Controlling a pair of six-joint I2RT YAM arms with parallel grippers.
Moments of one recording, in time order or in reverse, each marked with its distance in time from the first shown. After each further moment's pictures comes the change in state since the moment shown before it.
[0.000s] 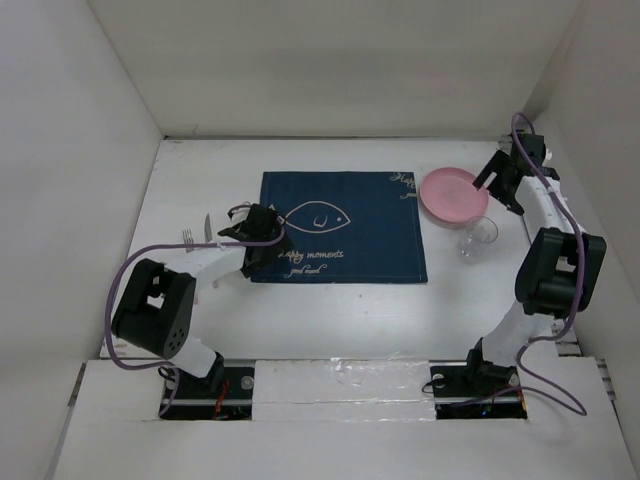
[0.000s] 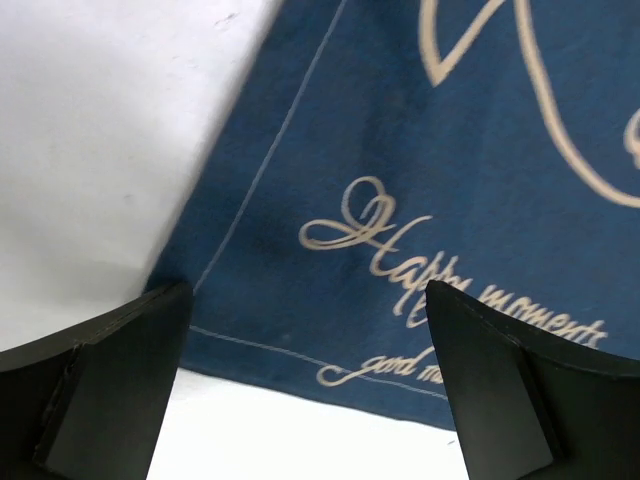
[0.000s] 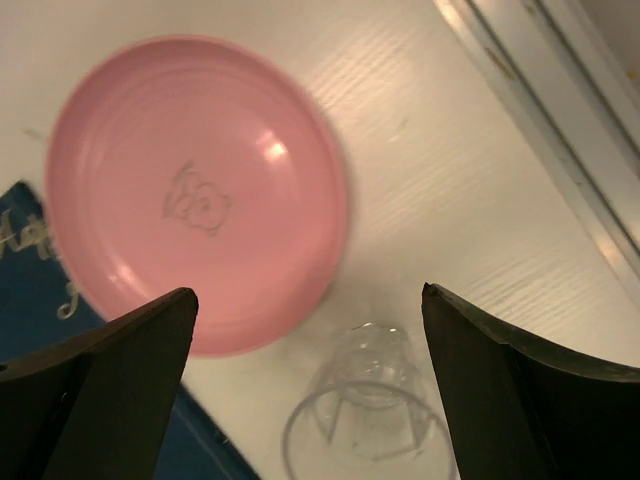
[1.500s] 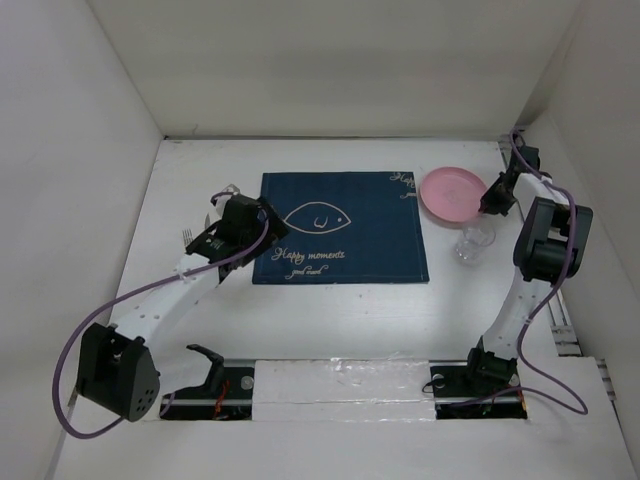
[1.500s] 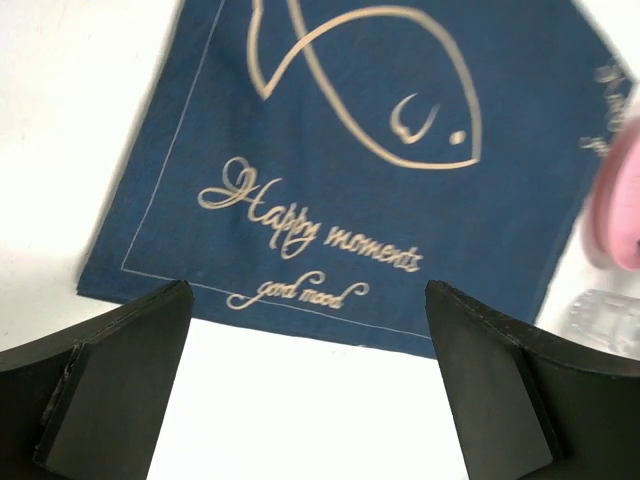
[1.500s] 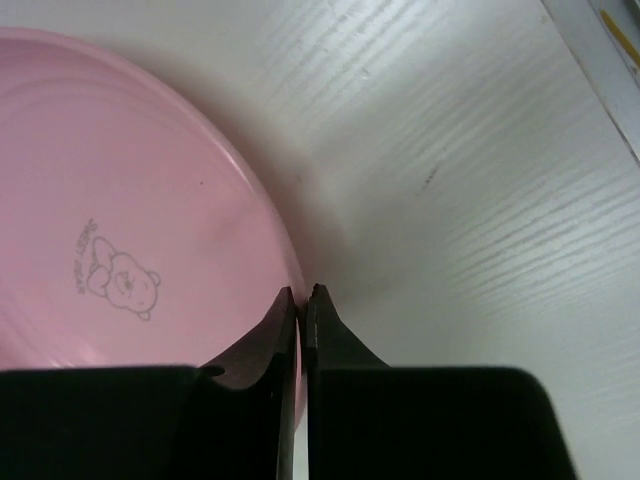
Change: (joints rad) left arm -0.013 -0.328 0.024 -0.081 0.055 -0.037; right arm -0.099 0.341 0.107 0.038 -0.139 0.018
